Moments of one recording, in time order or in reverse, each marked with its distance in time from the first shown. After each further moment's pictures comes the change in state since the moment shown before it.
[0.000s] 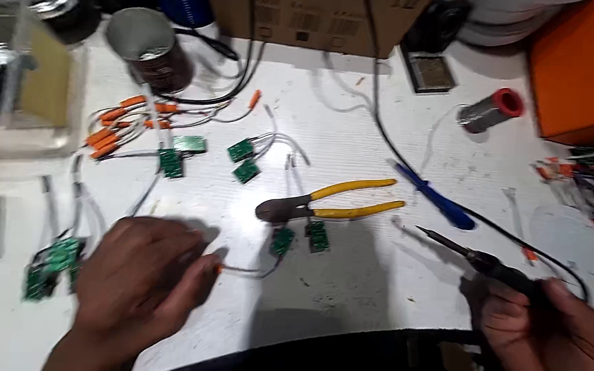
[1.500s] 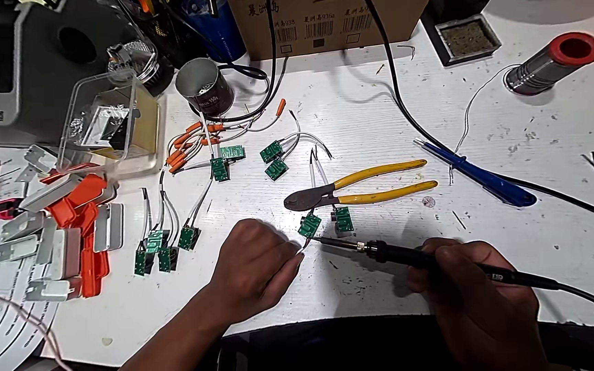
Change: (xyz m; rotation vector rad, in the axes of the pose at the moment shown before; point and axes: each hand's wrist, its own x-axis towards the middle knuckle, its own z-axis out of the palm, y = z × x) left_hand 0.011 0.029 0.046 -0.001 -0.139 0.224; right_hand -0.022 0.087 0.061 -0.187 -0.203 -0.131
